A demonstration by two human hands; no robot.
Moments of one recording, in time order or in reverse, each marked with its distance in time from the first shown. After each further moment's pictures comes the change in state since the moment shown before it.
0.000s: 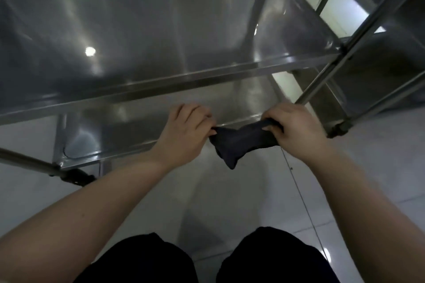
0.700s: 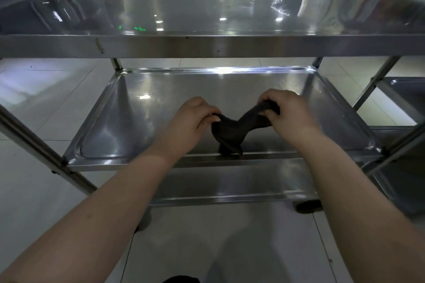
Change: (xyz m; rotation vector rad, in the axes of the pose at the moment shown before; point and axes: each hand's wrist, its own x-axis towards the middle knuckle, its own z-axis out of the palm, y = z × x) left_hand 0.083 -0.124 -0.157 -0.298 0.060 -0.444; right_hand 0.187 -0.114 -0.099 0.192 0.241 -0.035
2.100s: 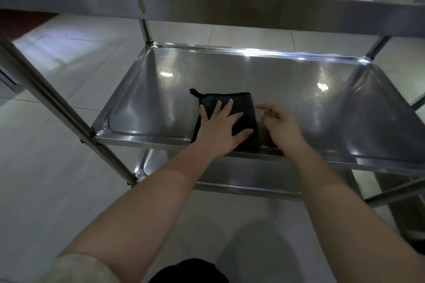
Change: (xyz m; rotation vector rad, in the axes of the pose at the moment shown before) left_hand -0.033 -0.066 0.072 0.310 -0.405 -0.406; right_hand 0.007 0.006 0.136 0.707 -0.171 0.430
